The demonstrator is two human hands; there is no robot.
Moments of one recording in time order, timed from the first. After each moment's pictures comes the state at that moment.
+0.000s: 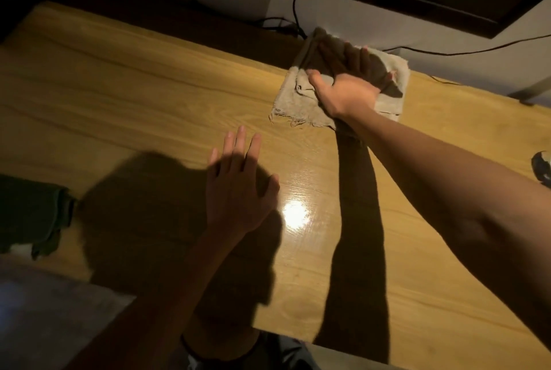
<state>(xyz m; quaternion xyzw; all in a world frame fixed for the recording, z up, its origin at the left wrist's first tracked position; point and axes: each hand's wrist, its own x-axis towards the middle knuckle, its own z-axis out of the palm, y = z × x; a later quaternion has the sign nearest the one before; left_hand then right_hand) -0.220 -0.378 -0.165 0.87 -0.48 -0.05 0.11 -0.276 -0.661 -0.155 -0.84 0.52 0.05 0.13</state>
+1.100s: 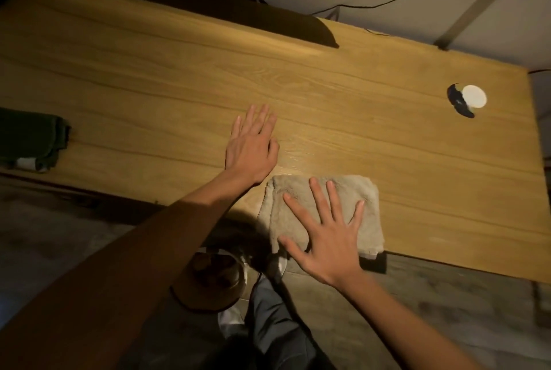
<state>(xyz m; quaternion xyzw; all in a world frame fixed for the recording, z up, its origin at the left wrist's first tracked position) -0.322 -0.363 -0.155 0.81 -0.56 -0.14 0.11 -0.571 -0.327 -0.151 -0.92 0.38 0.04 0.12</state>
